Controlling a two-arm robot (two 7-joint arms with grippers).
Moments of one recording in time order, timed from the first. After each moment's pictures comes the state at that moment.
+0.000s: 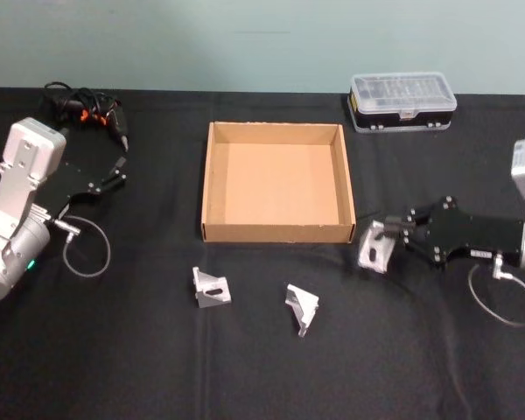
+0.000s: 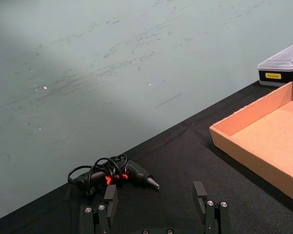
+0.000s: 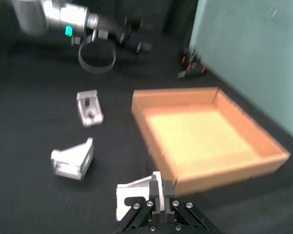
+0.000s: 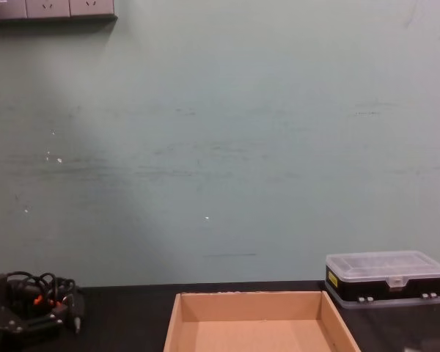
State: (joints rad) left arm -0.20 0.60 0.45 -1.41 -0.25 -0.12 0.03; right arm 0.41 0.72 -0.54 -1.24 0.43 -0.23 0.96
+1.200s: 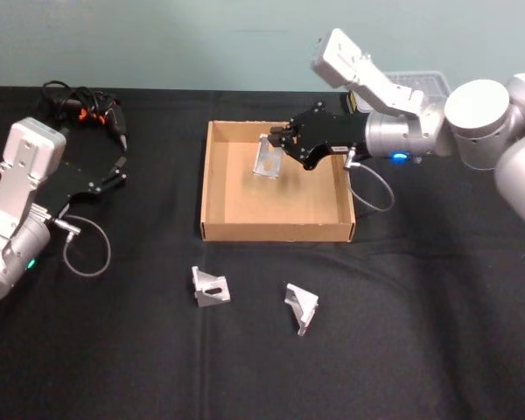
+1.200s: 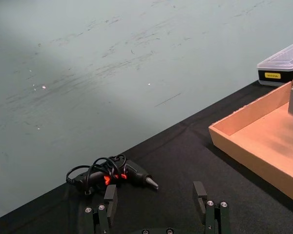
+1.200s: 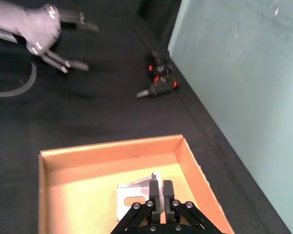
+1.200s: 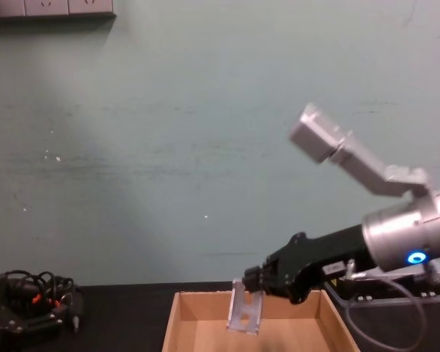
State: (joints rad) left arm -0.20 0.60 0.45 -1.41 -0.25 -0.12 0.03; right arm 0.90 0.27 -0.77 -0.78 0.16 -0.09 0.81
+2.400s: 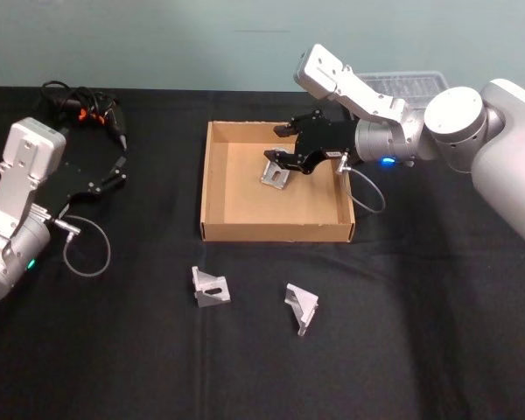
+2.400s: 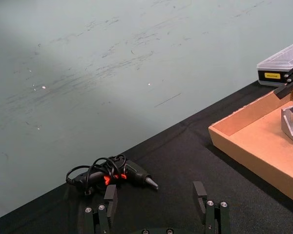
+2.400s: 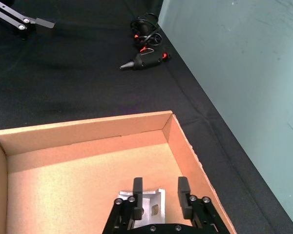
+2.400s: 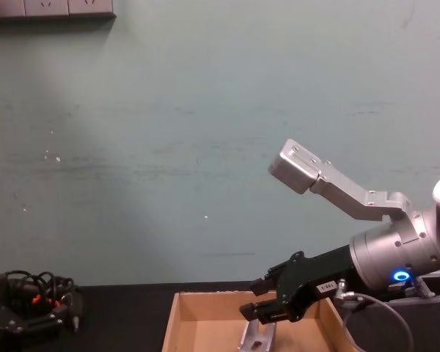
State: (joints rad) left arm -0.20 0.60 0.45 -1.41 -0.25 -0.12 0.03; right arm 0.98 0.16 -0.78 -0.51 0.08 -0.16 0.76
